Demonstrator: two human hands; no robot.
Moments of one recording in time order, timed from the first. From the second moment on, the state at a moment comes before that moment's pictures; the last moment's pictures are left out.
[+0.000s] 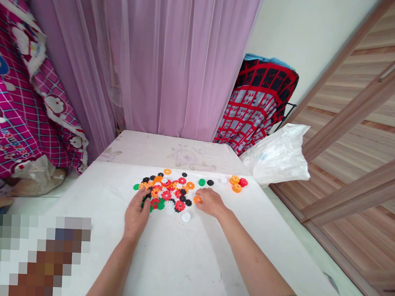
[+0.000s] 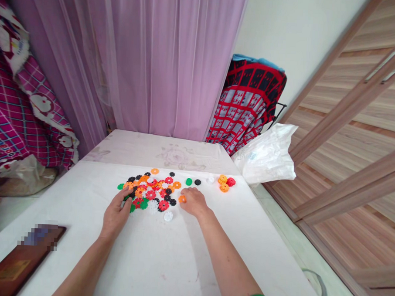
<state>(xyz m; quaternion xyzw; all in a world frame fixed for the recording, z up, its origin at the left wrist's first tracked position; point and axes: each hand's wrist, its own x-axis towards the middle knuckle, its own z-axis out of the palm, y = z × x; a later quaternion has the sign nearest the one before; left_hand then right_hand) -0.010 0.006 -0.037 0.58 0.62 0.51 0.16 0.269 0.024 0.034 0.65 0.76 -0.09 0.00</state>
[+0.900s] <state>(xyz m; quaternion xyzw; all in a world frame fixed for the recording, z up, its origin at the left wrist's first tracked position) -0.010 0.007 -0.035 0.58 0.62 0.50 0.17 0.273 0.045 0.050 0.62 0.79 -0.06 0.02</state>
